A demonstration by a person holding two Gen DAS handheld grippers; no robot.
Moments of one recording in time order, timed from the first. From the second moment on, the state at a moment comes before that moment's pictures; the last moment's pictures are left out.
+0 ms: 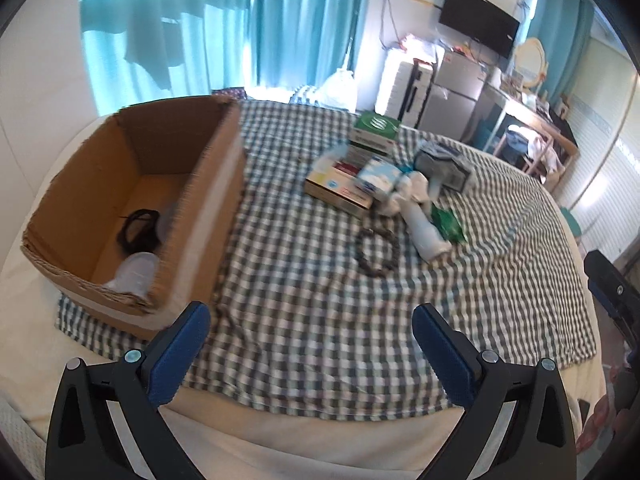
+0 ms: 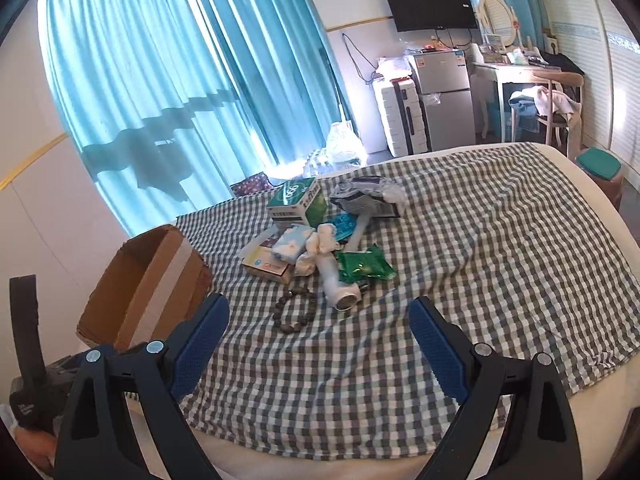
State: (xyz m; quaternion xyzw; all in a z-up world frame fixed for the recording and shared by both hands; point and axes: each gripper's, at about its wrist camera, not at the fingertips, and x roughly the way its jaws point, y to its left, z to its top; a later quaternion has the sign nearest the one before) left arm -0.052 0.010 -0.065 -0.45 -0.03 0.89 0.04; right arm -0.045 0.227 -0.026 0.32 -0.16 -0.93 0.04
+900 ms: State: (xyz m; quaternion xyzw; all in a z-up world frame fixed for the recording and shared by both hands) left arm -0.150 0.100 -0.178 -0.47 0.04 0.88 0.05; right arm -0.121 0.293 -0.098 0.33 -0.20 -0.92 0.05
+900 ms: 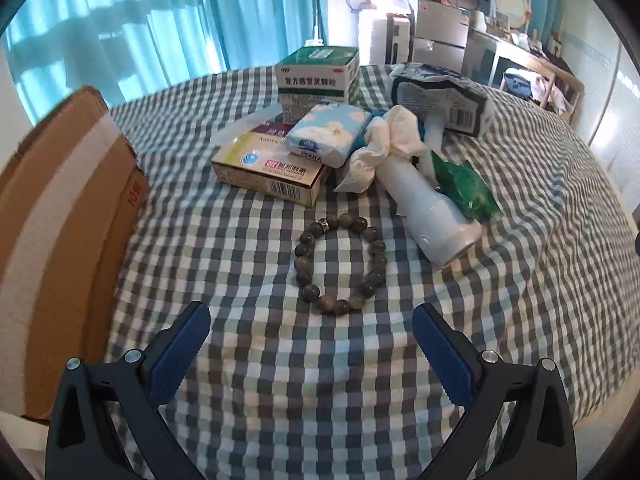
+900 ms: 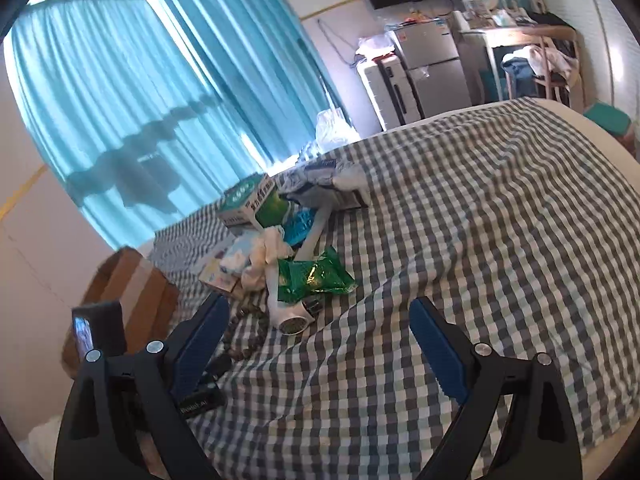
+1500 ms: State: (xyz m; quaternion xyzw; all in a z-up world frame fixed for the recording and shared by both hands) left arm -0.204 0.106 -0.232 -0.47 0.01 0.88 0.06; right arm -0.246 0.247 -0.169 0.41 -0.13 -0.90 0.08
